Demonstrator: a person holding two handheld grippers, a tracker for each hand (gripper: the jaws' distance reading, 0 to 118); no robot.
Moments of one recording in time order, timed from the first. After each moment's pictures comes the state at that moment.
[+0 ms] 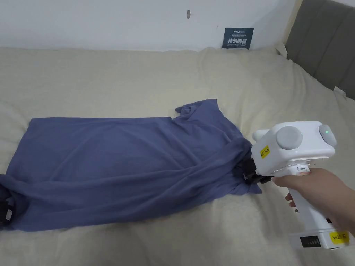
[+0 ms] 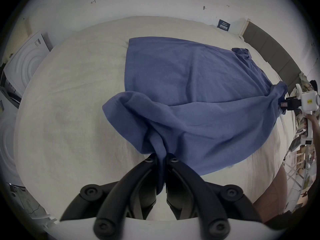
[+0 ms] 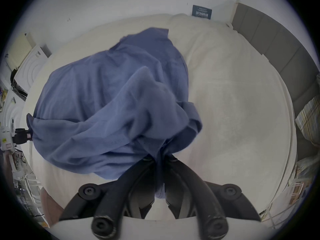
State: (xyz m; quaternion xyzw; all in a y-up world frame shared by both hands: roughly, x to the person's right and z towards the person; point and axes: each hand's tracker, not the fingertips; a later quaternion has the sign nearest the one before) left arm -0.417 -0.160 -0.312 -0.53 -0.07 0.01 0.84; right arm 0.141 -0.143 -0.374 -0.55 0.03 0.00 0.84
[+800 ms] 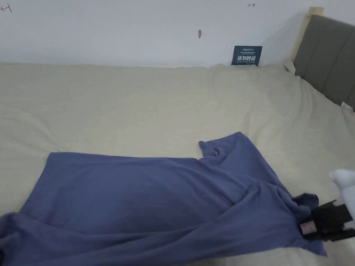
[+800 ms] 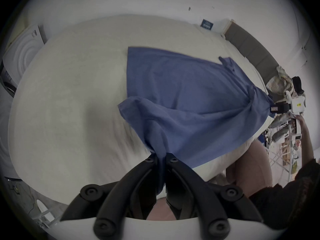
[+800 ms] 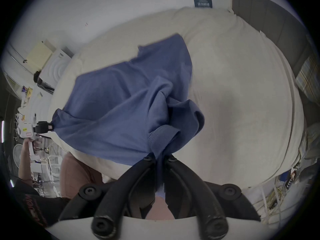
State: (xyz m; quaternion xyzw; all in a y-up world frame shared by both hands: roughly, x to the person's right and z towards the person) left arm -0.428 -0.118 -0.190 -0.56 -0.14 0.05 0.82; right arm 0.206 -0.099 -0.224 -0.59 0.11 -0.06 0.80
